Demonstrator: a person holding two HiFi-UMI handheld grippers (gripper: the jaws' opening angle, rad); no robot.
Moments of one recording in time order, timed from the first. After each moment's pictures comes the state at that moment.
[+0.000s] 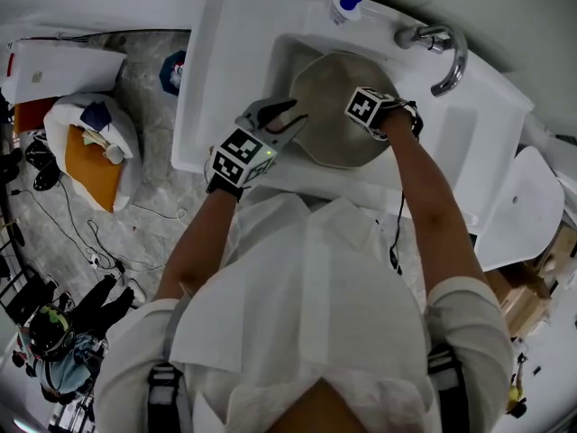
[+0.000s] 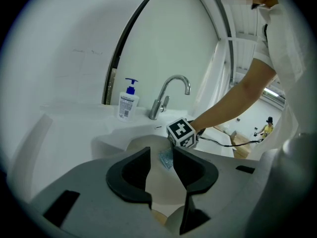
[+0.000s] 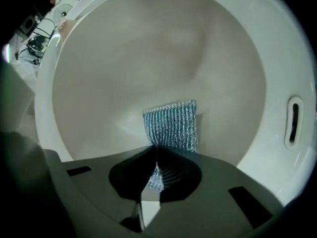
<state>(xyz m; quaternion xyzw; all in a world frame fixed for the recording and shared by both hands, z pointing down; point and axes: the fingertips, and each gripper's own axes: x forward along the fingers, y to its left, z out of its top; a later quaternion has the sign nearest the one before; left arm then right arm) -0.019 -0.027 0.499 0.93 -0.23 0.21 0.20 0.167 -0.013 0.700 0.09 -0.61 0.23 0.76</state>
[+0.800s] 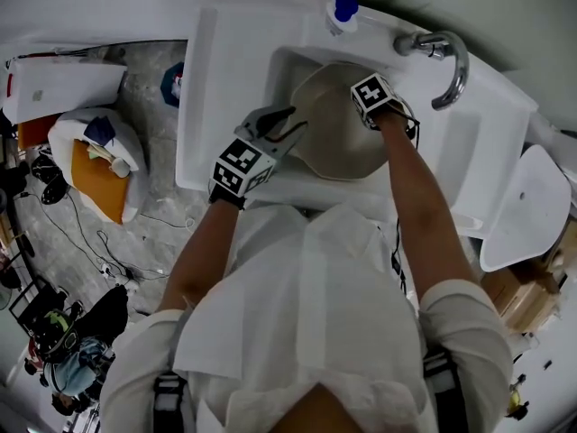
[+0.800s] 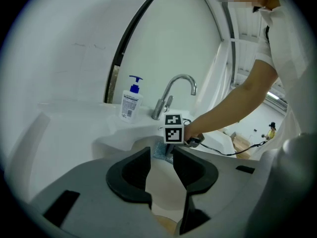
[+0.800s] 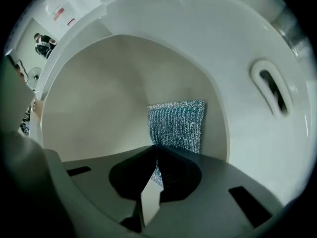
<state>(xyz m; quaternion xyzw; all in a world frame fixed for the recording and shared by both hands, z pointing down) -0.019 -0.049 0.504 0.93 -0.23 0.21 0.21 0.159 -0.079 0.697 0.31 -0.61 0.37 0.63</state>
